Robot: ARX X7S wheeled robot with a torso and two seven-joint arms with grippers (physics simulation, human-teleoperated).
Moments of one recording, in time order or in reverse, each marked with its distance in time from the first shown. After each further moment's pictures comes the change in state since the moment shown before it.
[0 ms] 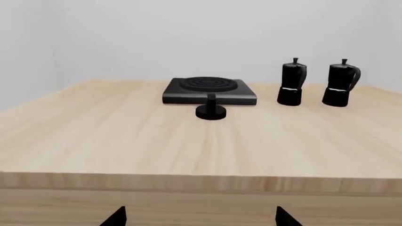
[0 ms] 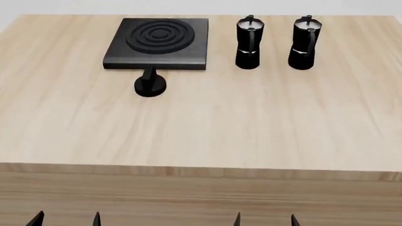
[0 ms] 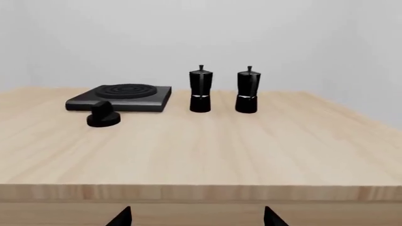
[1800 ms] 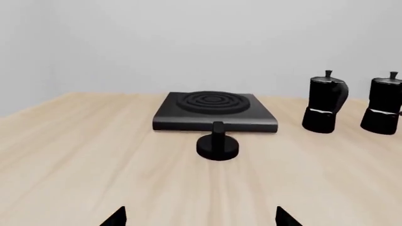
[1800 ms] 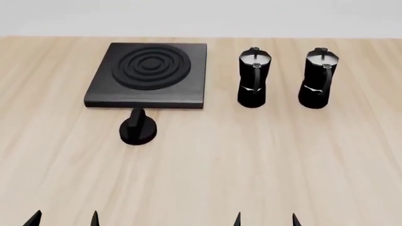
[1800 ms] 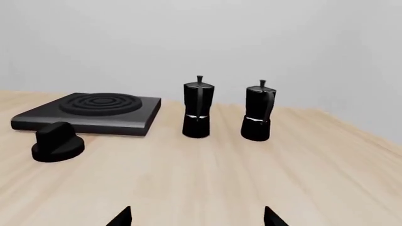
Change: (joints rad) left arm -0.005 -0.067 0.082 -0.011 -0.060 0.048 -0.088; right arm 0.011 0.070 -0.097 0.008 0.016 -0.022 0.113
